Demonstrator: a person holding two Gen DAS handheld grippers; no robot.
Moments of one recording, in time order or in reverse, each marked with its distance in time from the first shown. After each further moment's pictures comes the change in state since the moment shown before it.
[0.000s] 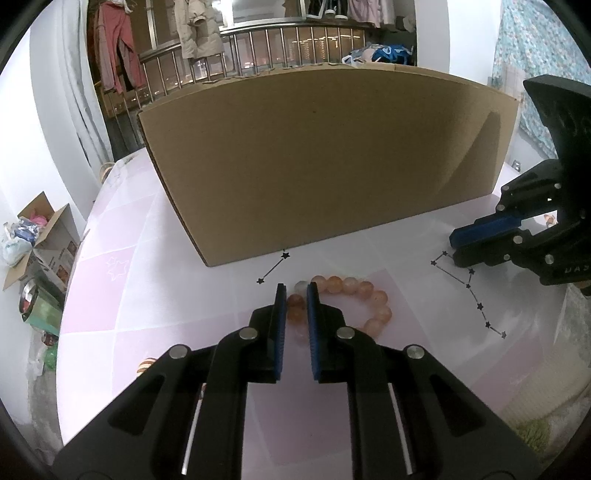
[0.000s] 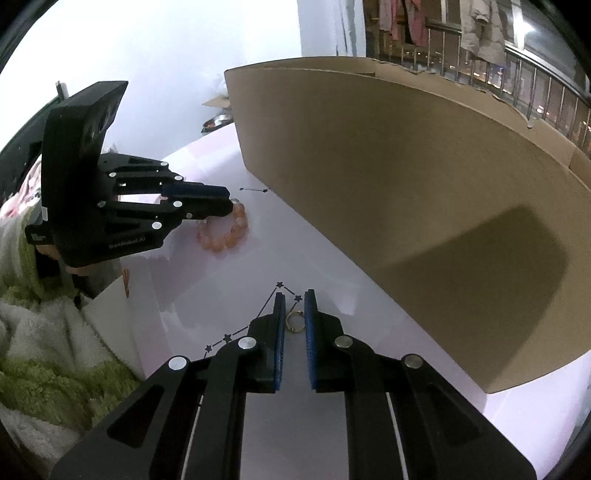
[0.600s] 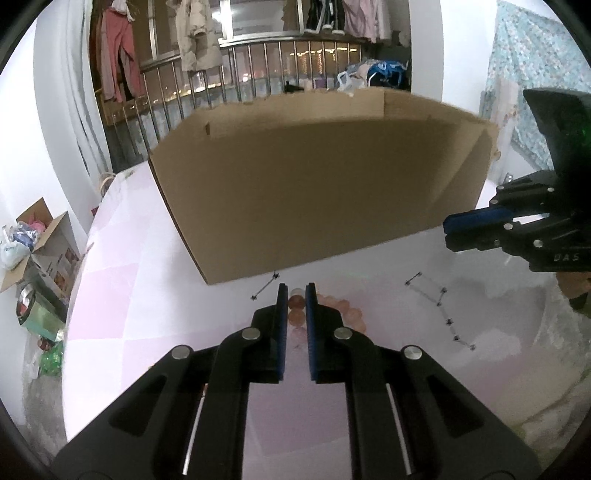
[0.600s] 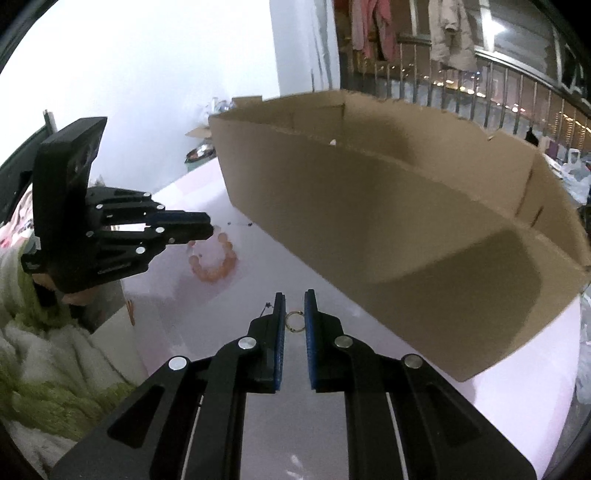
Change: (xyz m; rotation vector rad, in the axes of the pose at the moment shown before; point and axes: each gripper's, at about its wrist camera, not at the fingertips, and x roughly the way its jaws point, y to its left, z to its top) left arm -0.030 -0.006 0.010 -0.010 -0.071 -0.023; right arm -0.034 -0.001 0.000 0.070 -0.119 -0.065
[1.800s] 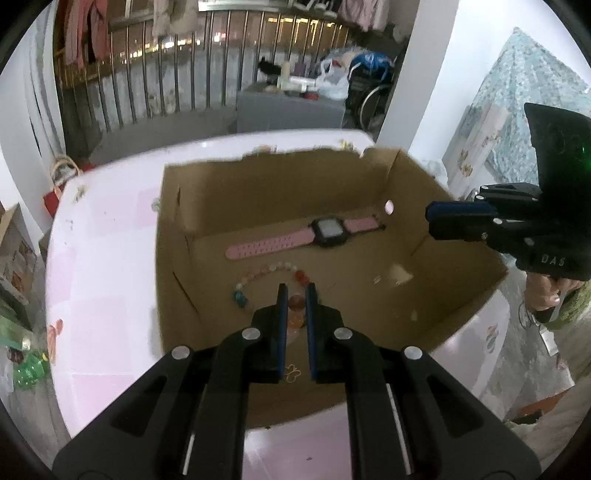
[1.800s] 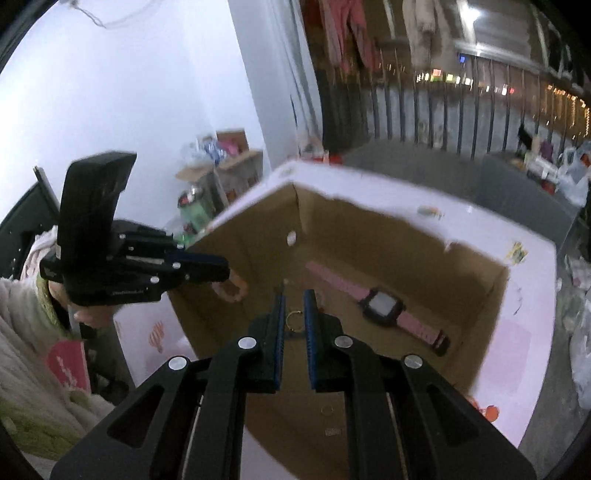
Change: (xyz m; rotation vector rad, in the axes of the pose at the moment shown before) left arm 0.071 0.061 0.147 -0.088 0.181 -0.231; right arm 0.002 -0.083 0.125 0.096 0.036 0.043
